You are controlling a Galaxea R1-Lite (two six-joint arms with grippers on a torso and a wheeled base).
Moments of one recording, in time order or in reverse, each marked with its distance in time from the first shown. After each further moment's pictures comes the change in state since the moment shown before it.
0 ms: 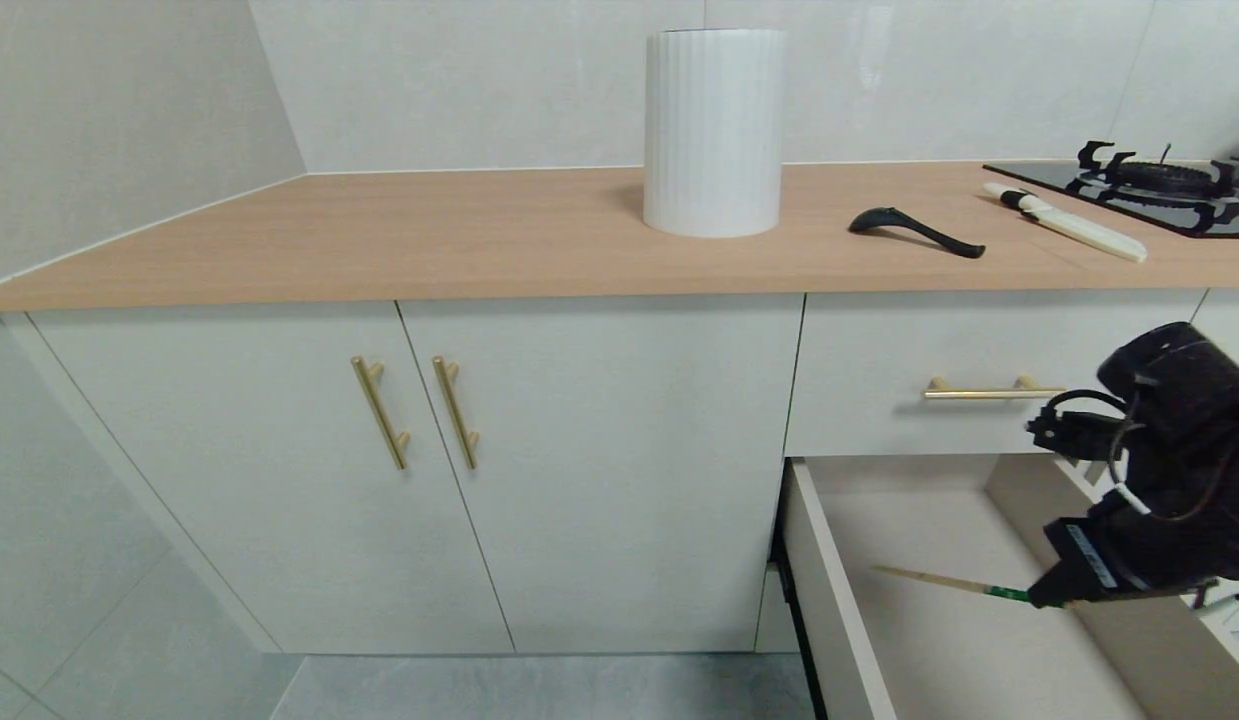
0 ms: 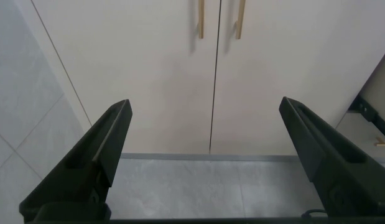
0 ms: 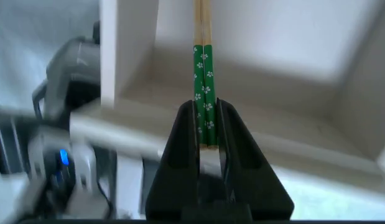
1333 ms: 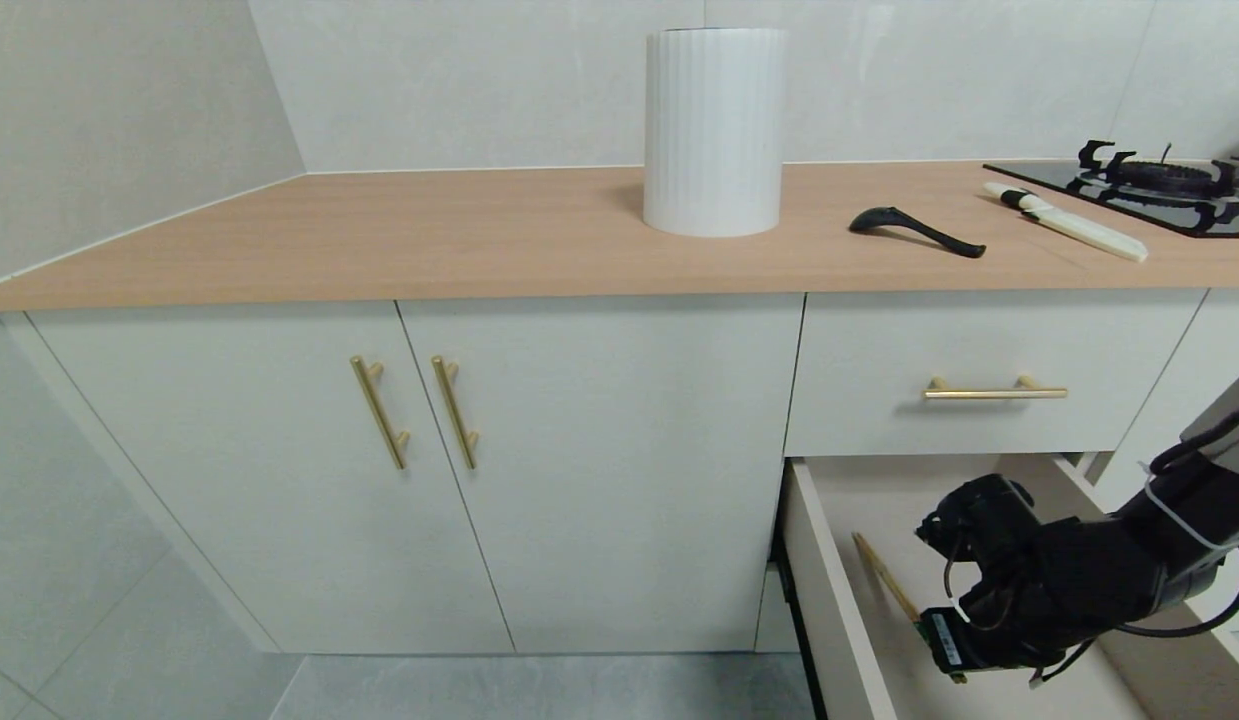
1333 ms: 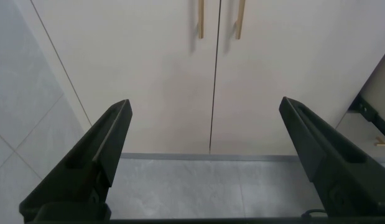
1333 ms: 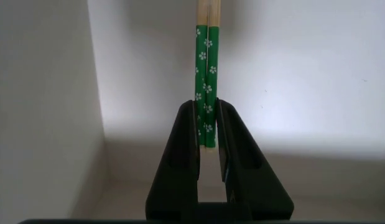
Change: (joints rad) left arm 0.000 0.000 0.000 0.000 0.000 0.000; right arm 0.094 0.425 0.316 -0.701 -0.170 0.109
